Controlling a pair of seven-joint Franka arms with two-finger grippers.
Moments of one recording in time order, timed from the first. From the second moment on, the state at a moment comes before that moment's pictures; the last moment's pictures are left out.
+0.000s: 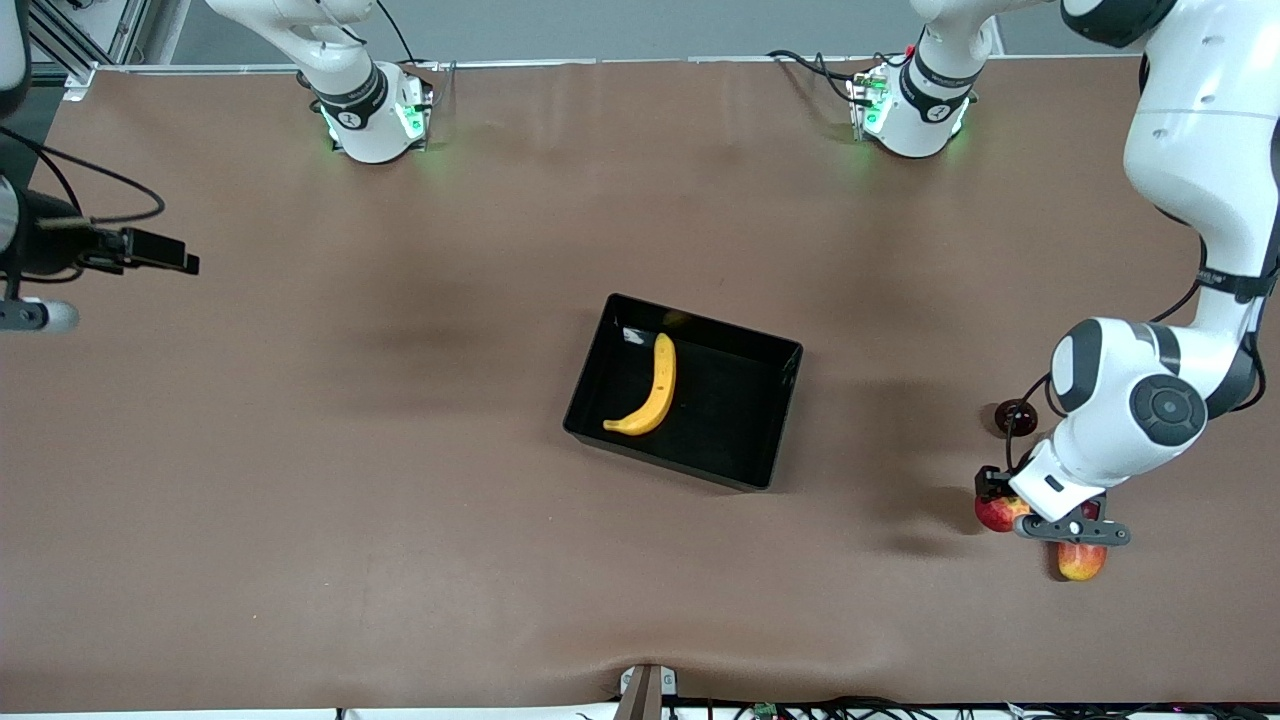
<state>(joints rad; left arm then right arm) 0.25 0.74 -0.31 -1.55 0.34 2.36 -0.07 -0.06 0.14 -0.01 -1.51 0.09 1.35 0.00</state>
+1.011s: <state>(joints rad) 0.23 0.65 -0.43 -1.46 0.32 2.21 -0.18 -0.03 0.11 -0.01 -1.77 0.09 1.57 0.01</state>
